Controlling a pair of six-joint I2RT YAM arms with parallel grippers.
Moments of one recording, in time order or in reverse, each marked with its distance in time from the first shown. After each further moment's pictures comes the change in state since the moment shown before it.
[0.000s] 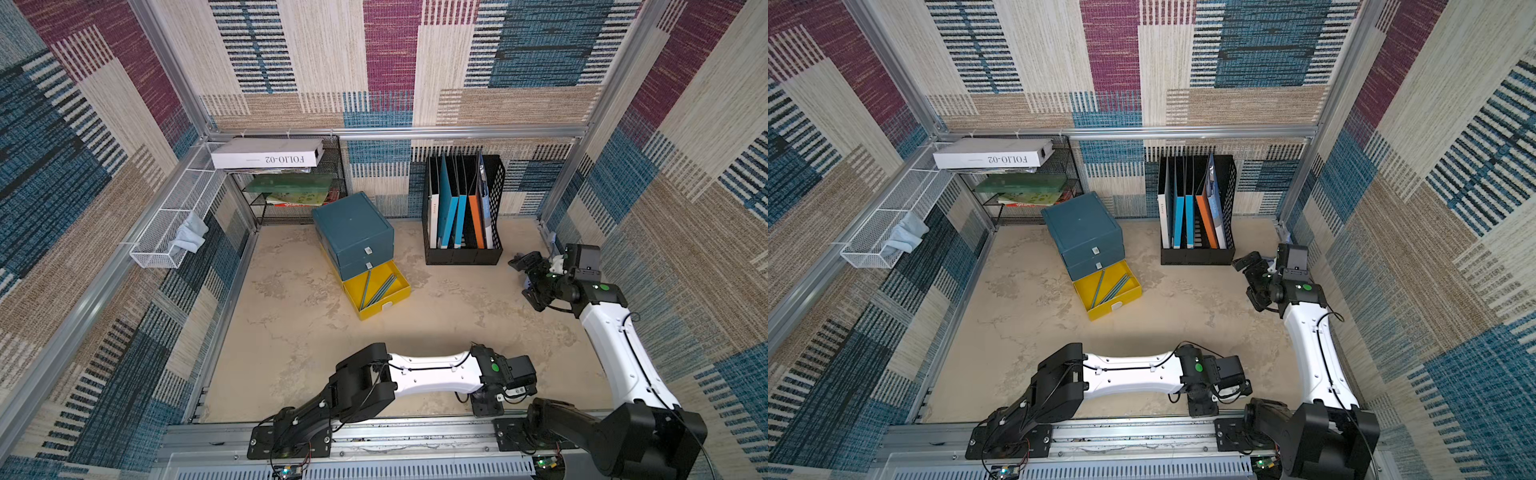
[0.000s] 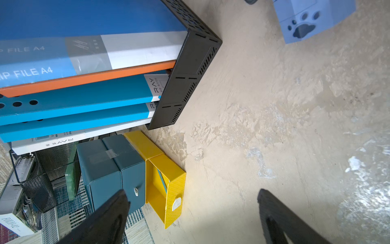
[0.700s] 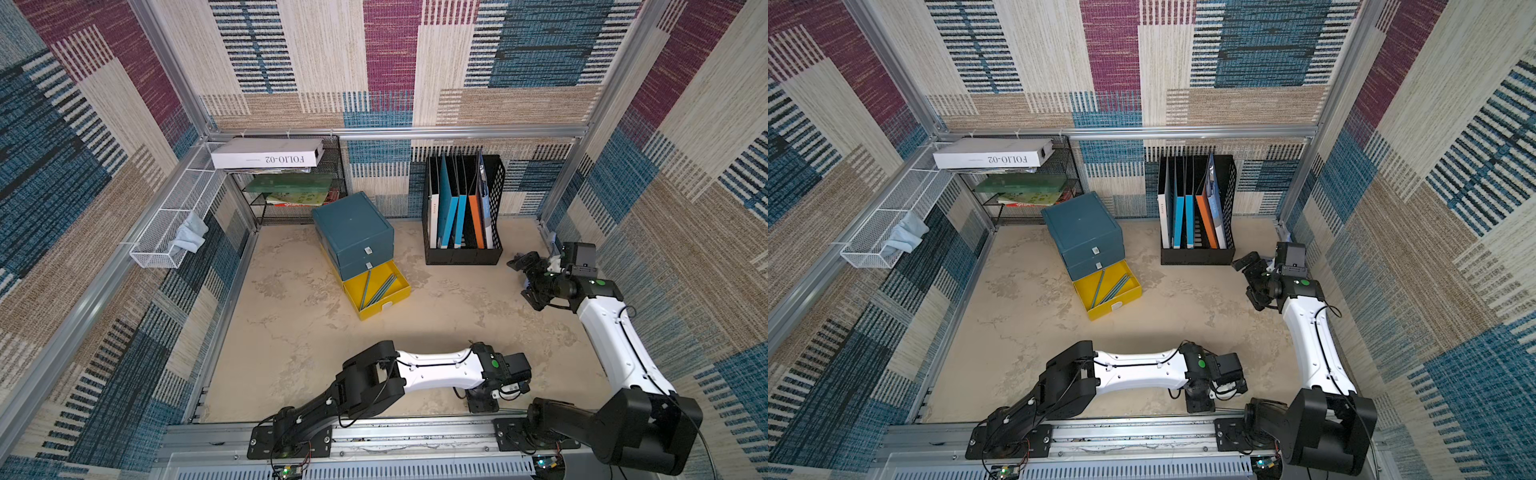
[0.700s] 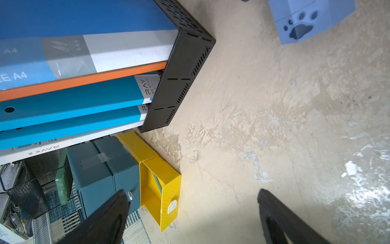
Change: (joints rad) left arm 0.029 0.067 0.017 -0.019 0.020 0.010; right arm -0.006 0.052 0.000 0.011 0.000 -0.019
